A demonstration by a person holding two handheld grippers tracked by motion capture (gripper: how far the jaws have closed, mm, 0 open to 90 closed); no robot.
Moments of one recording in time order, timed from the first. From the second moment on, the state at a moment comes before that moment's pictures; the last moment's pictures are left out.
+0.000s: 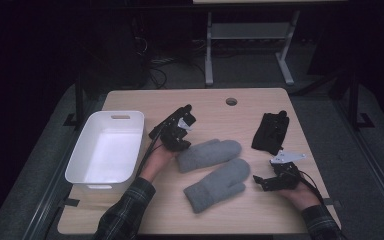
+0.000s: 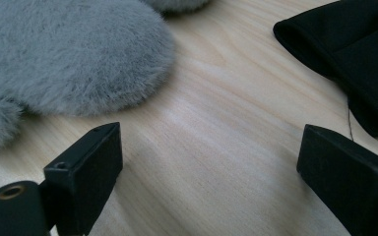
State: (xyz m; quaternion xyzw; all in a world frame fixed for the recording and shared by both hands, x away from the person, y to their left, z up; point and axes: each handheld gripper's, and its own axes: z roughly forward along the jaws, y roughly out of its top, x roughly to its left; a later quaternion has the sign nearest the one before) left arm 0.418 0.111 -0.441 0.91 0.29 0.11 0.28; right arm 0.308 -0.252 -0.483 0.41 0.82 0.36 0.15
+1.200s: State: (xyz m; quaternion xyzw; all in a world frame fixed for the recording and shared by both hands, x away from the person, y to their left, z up) left arm 0.423 0.103 -0.458 0.87 0.31 -0.02 0.38; right arm 0.308 -0.252 -0.483 0.41 0.82 0.36 0.15
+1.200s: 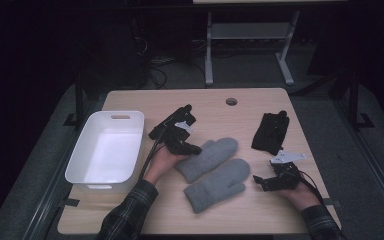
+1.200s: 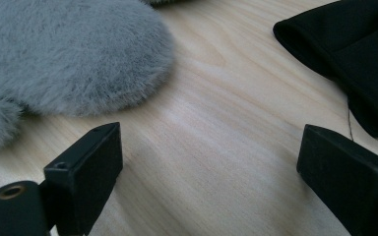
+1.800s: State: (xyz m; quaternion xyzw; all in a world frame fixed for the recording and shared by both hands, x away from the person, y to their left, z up) left arm 0.399 0.110 -0.409 0.88 0.27 0.01 0.40; right arm 0.308 -0.252 -0.483 0.41 0.82 0.36 0.15
